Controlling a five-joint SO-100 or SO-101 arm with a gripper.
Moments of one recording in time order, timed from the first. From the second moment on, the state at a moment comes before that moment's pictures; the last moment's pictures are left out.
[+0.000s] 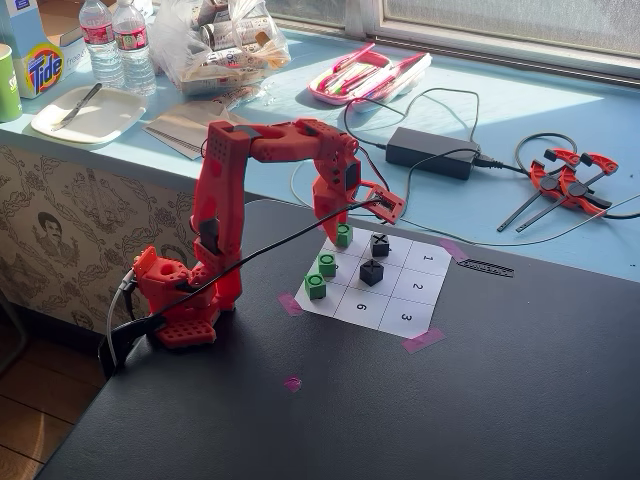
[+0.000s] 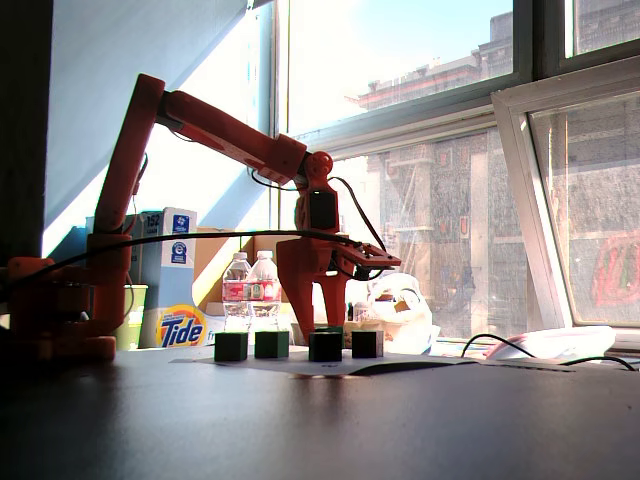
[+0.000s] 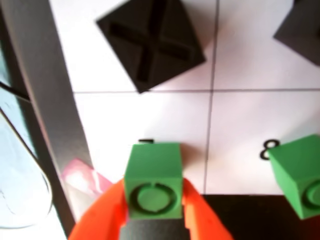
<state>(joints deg) -61.8 81.7 91.4 57.8 -18.9</state>
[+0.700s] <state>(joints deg) -53.3 90.9 77.0 64.8 -11.5</state>
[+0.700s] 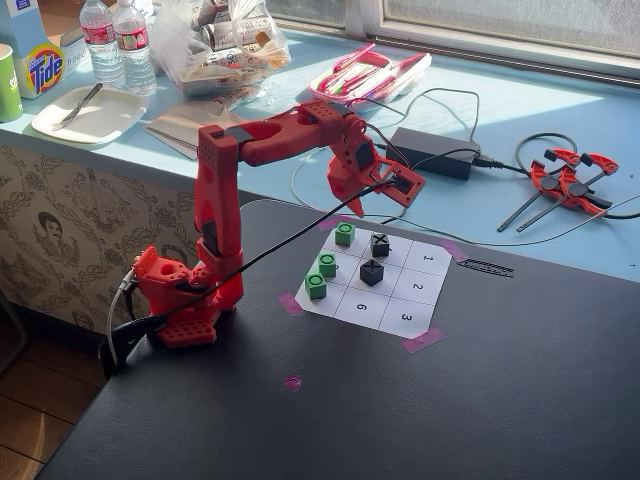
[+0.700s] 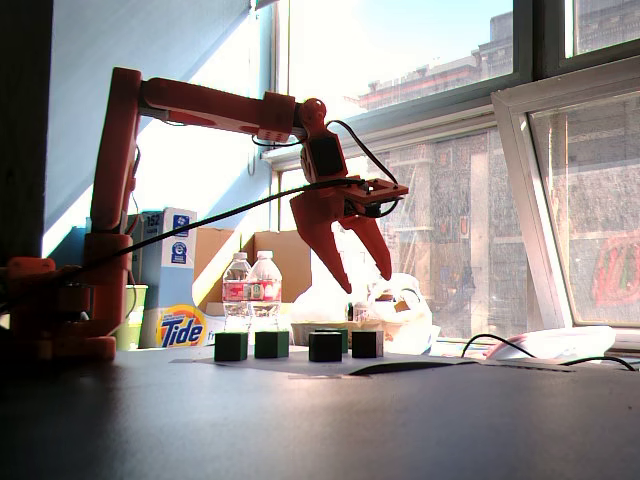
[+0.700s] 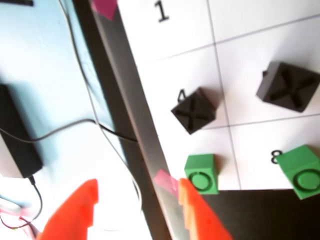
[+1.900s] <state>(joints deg) 3.4 119.4 63.9 95.8 5.3</state>
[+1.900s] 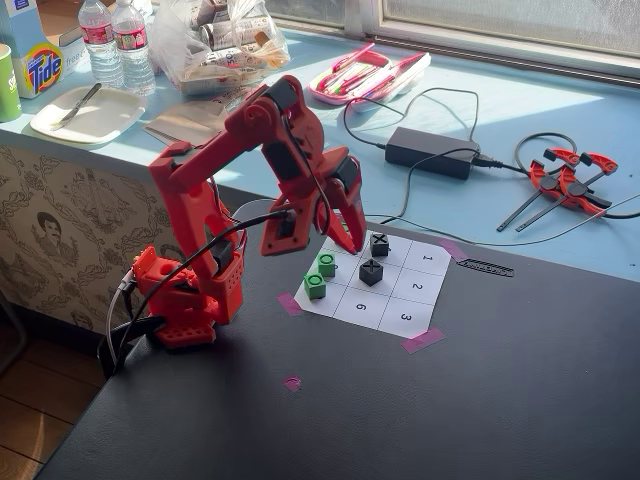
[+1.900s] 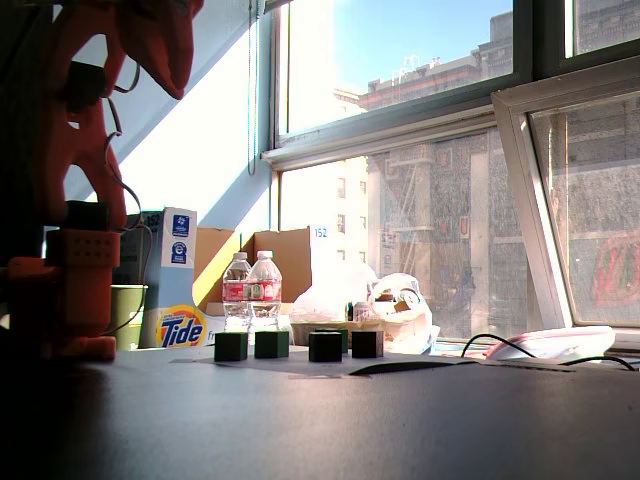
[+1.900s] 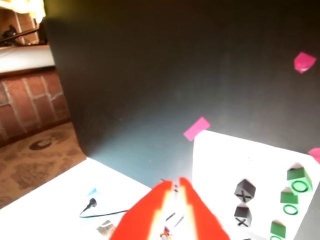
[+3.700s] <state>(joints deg) 5.6 182.4 159.9 56.5 0.5</state>
